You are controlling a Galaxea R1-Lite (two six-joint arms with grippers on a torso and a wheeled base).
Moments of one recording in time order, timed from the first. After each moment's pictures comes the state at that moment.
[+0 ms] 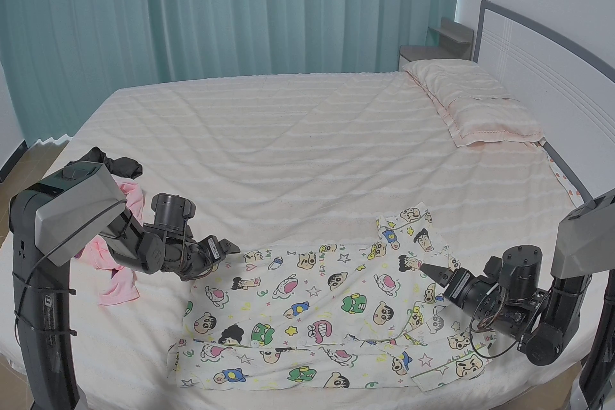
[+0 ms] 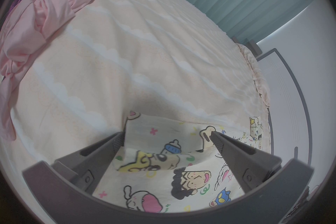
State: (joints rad) left arm -0.16 2.38 -1.10 -0.43 -0.19 -0.63; right arm 0.40 2.15 -0.17 -1.55 -0.04 0.86
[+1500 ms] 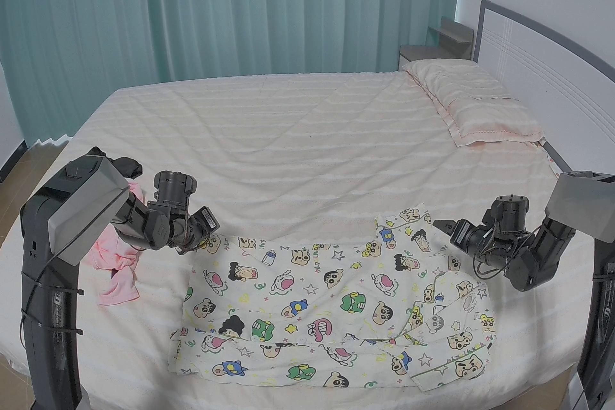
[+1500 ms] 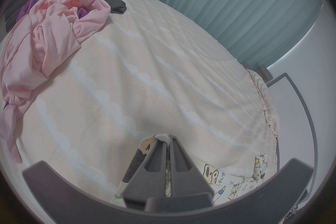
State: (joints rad) left arm -0.13 2.45 -1.36 -0.35 -0.01 -0.72; right arm 0.09 2.34 -0.82 -1.06 0.14 0.60
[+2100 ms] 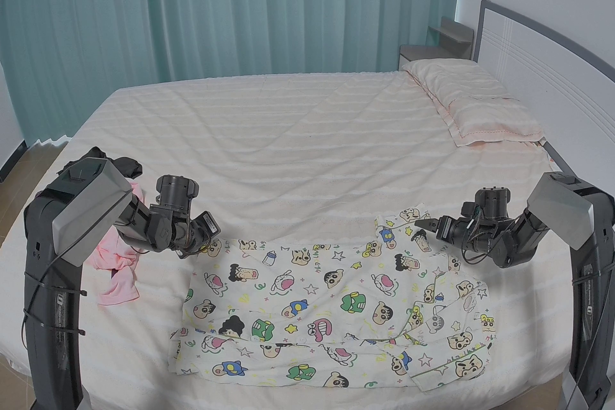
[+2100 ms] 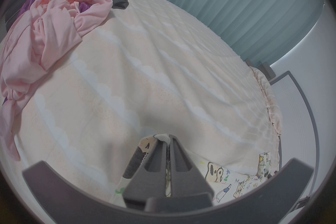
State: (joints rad) left arm -0.13 2.47 -1.36 -0.32 -0.01 -0.72; right arm 0.06 2.55 -1.20 -0.81 0.37 0.42
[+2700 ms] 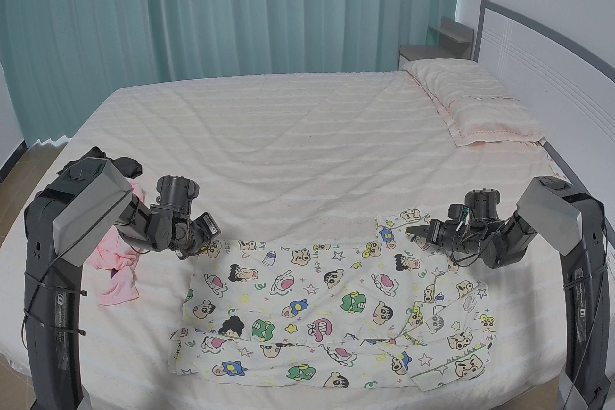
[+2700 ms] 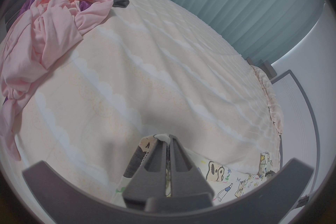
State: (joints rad) left arm -0.13 2.47 -1.37 -0.31 -0.01 -0.72; right arm 0.08 2.60 -1.27 -0.81 0.49 0.42
